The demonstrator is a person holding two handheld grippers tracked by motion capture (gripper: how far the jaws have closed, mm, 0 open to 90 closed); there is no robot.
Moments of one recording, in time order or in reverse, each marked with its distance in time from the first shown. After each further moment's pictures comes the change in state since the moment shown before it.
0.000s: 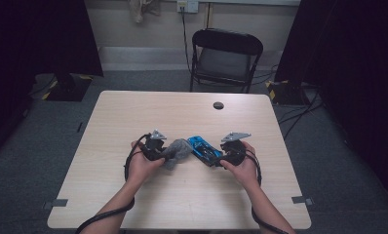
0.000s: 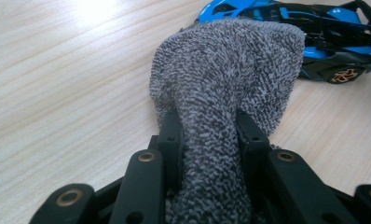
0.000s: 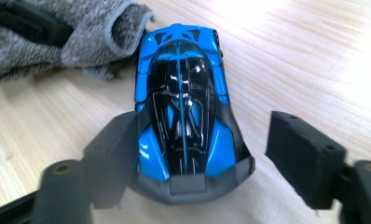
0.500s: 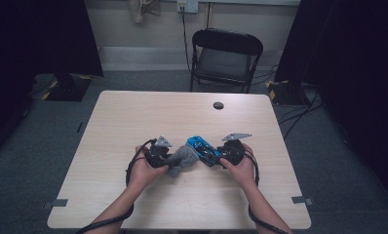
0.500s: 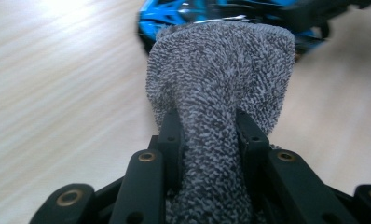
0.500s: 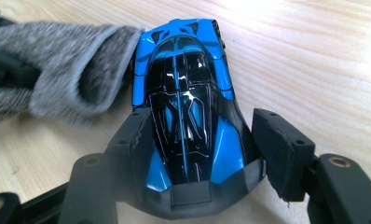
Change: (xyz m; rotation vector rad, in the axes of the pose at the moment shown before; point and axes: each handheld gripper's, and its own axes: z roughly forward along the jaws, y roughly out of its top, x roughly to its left) left arm -0.030 -0.006 -0.006 0.007 -0.086 0.070; right arm -0.006 -0.008 0.010 -0.012 0.051 0.101
